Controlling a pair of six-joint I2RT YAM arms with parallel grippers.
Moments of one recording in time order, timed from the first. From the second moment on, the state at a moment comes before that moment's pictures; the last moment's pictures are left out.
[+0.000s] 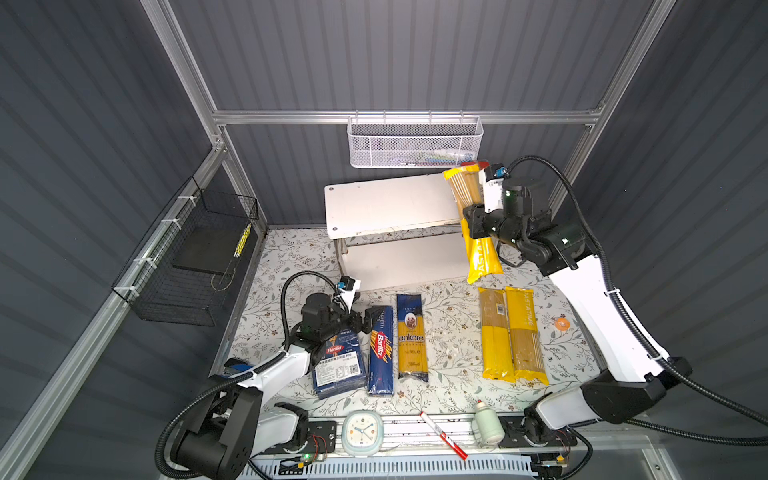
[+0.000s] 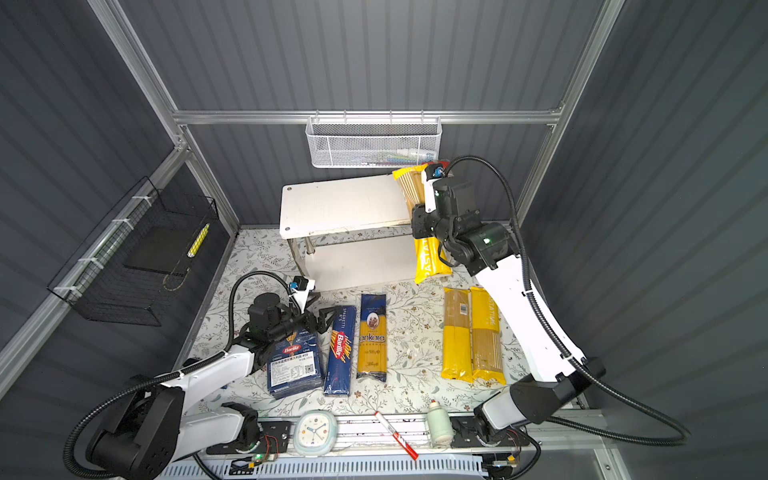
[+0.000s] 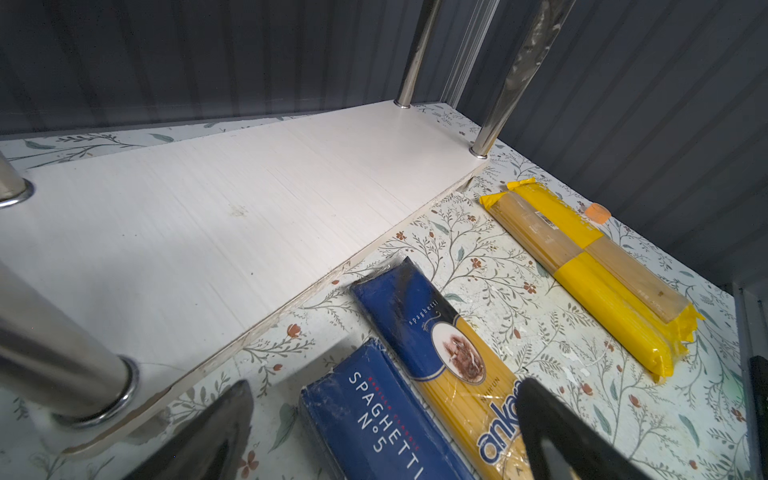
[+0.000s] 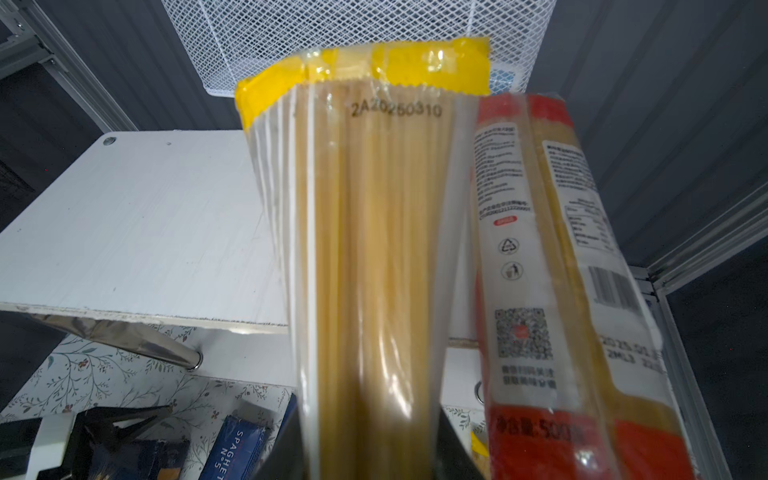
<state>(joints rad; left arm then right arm) -0.37 1.22 0.41 0.47 0.46 -0.10 0.48 1.51 1.89 -0.80 0.15 0.16</state>
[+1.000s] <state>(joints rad) -0.37 1.22 0.41 0.46 0.45 -0.09 0.39 1.87 2.31 -0.81 0.07 0.15</state>
